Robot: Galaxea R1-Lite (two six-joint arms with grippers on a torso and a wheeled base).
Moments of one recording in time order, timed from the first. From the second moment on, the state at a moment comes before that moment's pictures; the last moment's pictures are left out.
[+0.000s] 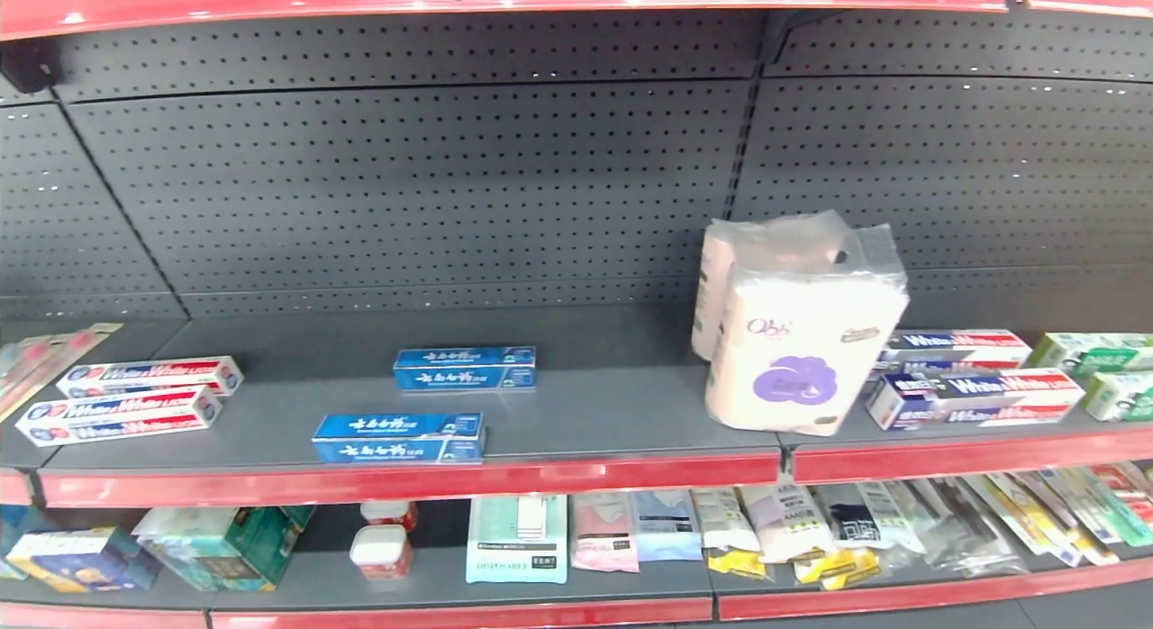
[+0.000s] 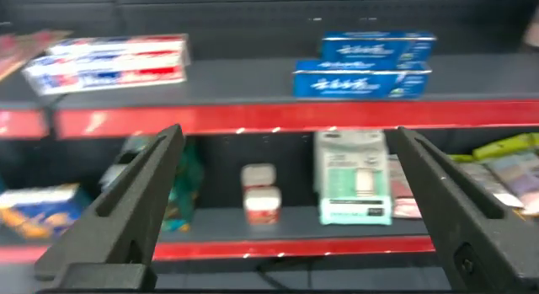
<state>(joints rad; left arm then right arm) 0.00 0.00 0.00 0.00 -0.02 0.00 0.00 0.00 0.00 0.00 0.00 0.00</state>
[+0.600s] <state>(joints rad) 0.00 0.01 -0.04 0.00 0.00 -0.02 0.00 0.00 0.00 0.00 0.00 0.00</state>
